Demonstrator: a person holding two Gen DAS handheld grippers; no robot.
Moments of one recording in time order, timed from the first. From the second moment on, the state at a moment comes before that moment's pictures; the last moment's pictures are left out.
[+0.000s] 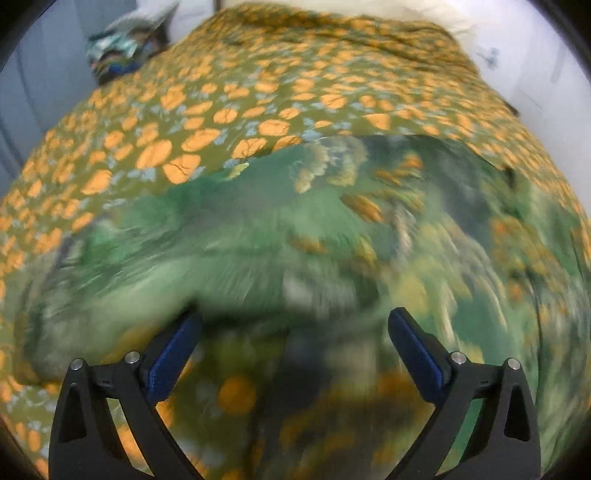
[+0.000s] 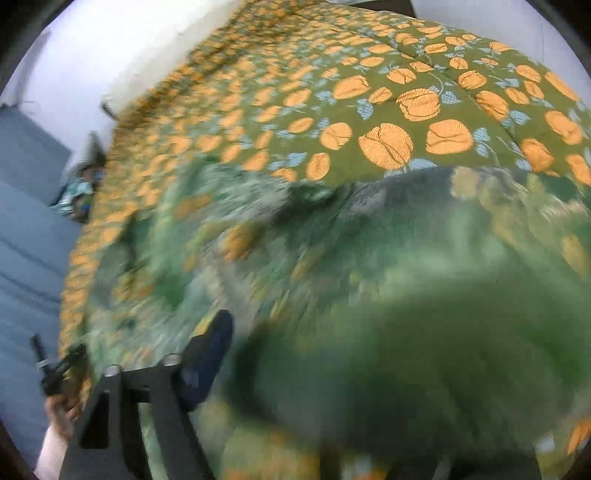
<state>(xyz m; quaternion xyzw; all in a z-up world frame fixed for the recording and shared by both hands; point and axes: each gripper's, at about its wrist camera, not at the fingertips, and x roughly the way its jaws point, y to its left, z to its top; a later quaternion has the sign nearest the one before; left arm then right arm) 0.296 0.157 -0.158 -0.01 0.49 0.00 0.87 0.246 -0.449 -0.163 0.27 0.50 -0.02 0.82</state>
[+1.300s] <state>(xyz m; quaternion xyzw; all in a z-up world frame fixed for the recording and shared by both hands) 0.106 0.030 -0.141 0.04 0.45 -0.09 0.89 0.268 -0.477 -0.218 0.61 0.44 0.10 0.65</state>
